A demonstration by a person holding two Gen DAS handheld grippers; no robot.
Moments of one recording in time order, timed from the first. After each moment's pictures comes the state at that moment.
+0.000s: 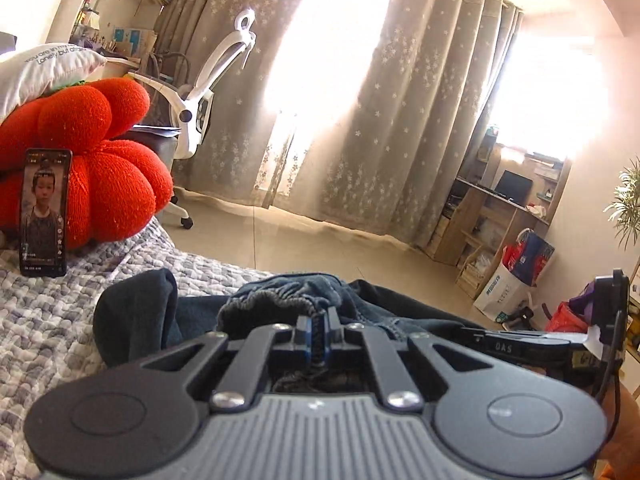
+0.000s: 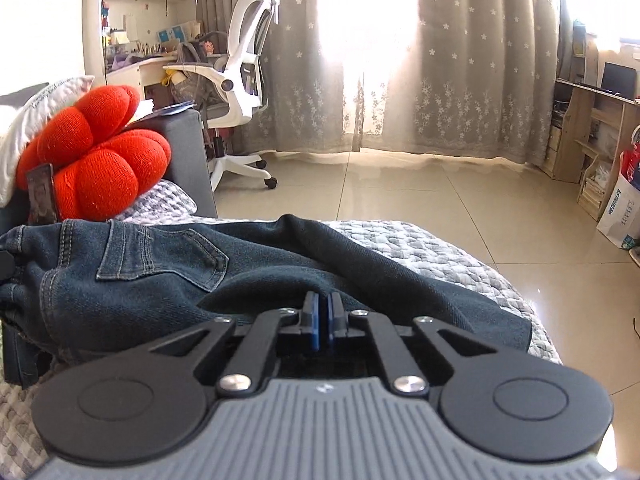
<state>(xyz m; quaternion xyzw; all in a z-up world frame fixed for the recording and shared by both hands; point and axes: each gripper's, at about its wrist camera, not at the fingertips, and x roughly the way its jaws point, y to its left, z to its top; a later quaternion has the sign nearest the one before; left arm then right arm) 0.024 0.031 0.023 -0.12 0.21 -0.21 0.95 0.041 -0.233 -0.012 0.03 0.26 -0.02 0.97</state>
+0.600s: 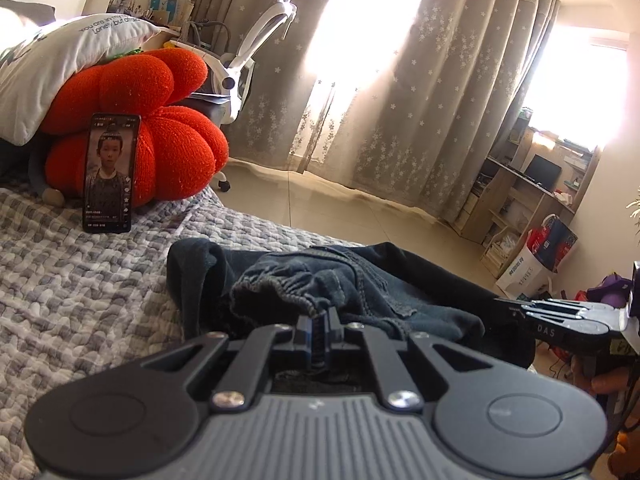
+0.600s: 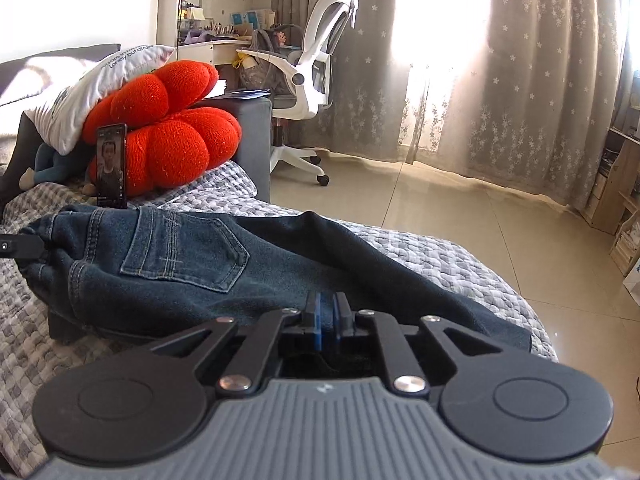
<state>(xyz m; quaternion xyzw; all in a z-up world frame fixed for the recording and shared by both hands) -0.004 0.088 0.021 -0.12 0.27 -0.17 0.94 0.017 -0.195 0.002 -0.04 0.26 0.06 0.96</state>
